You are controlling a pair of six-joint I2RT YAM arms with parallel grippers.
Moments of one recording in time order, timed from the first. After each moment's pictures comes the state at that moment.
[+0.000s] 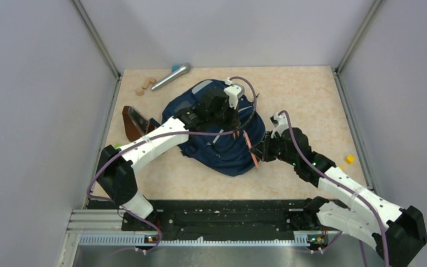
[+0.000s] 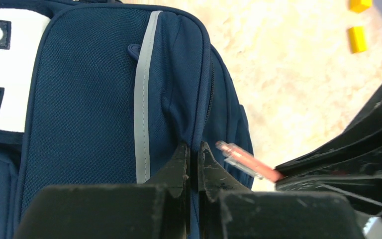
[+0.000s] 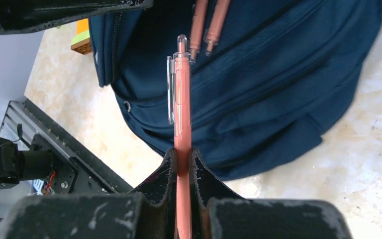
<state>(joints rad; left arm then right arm) -0.77 1.60 1.38 -0.37 0.15 -0.20 0.65 0.88 0.60 -0.18 -0.10 0.51</state>
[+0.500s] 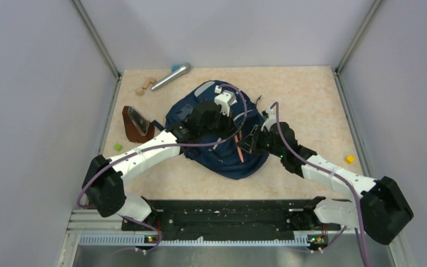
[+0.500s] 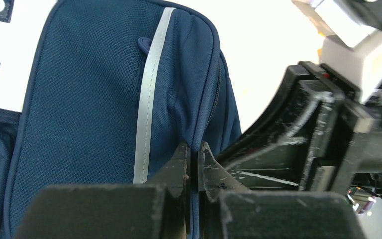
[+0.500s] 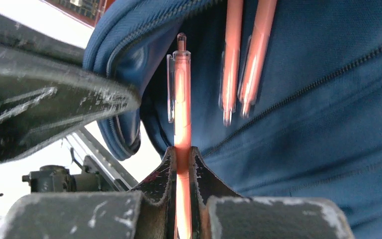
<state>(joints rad) -0.79 1.46 1.14 -0.14 0.14 -0.35 0.65 1.11 0.60 0.10 -0.18 0.71</state>
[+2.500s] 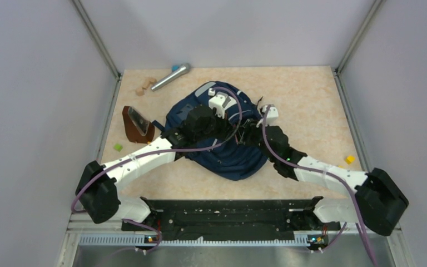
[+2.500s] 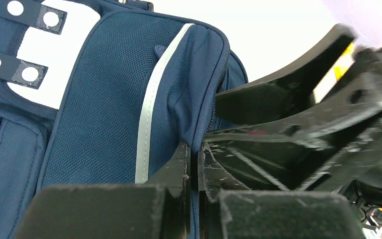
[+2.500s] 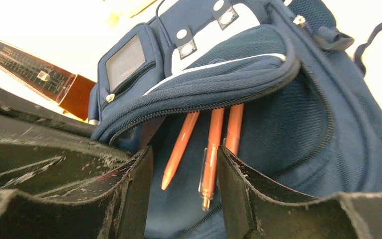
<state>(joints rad) -0.80 1.38 1.03 -0.04 0.03 -0.33 0.79 1.26 0.61 0.45 0.27 0.52</state>
